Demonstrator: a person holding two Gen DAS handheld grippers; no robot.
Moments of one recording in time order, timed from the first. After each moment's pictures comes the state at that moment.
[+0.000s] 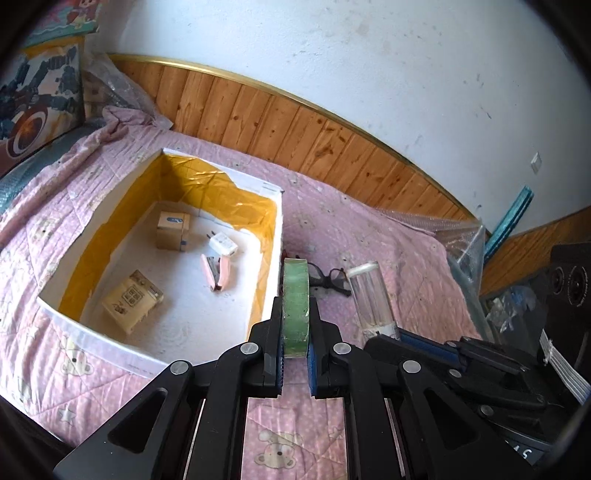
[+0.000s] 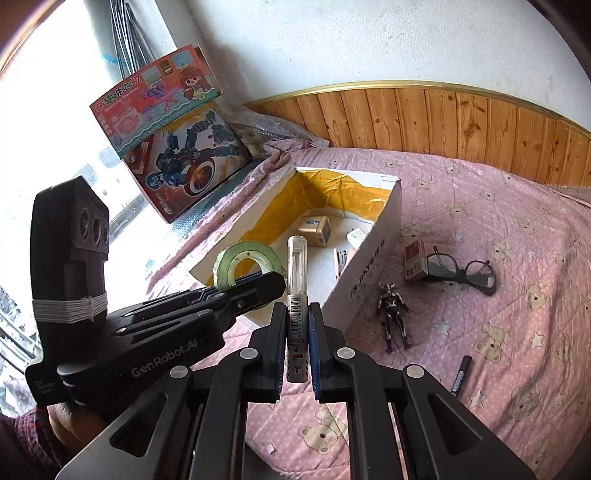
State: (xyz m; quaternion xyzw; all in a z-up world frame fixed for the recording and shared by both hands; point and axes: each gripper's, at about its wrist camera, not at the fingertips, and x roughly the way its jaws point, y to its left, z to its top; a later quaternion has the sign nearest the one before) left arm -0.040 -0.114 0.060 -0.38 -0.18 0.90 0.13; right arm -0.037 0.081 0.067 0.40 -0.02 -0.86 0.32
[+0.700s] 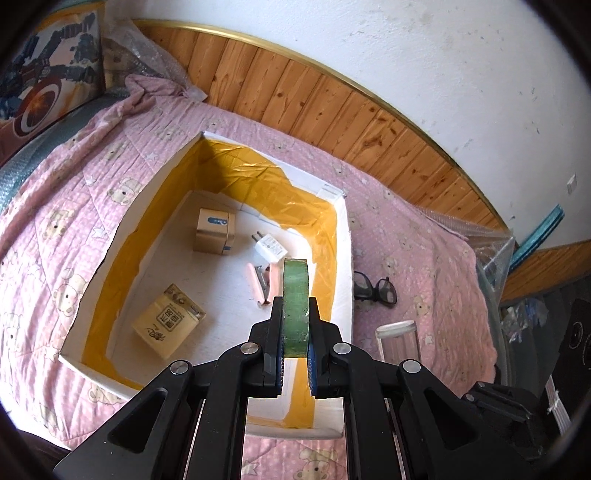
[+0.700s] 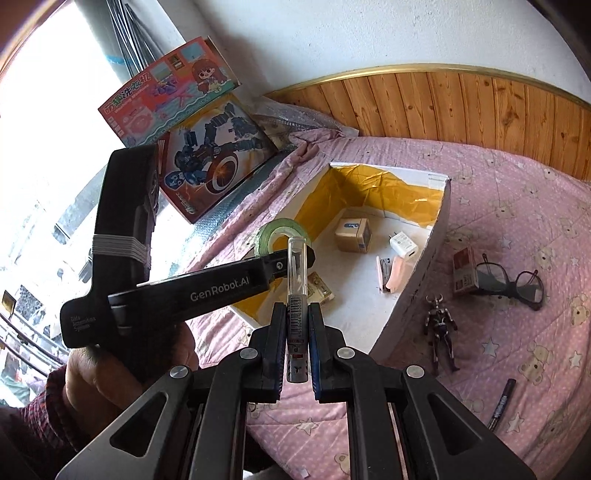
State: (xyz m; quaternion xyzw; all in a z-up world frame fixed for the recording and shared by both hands) left arm -0.112 -0.160 0.034 -0.45 -0.20 0.87 0.10; right arm -0.077 0.037 0.053 0.44 -0.05 -0.82 0.37
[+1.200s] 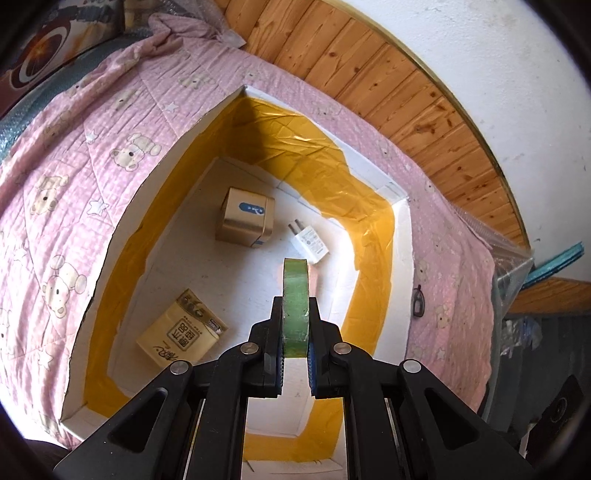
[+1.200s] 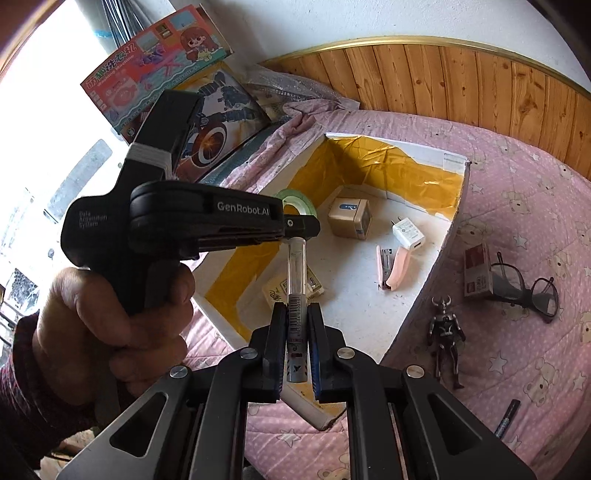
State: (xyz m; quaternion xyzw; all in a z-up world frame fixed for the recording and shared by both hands) left arm -0.183 -0.189 -0.006 -0.54 -0.24 0.80 0.06; right arm -0.114 0.002 0.019 0.48 0.00 -0.80 0.36
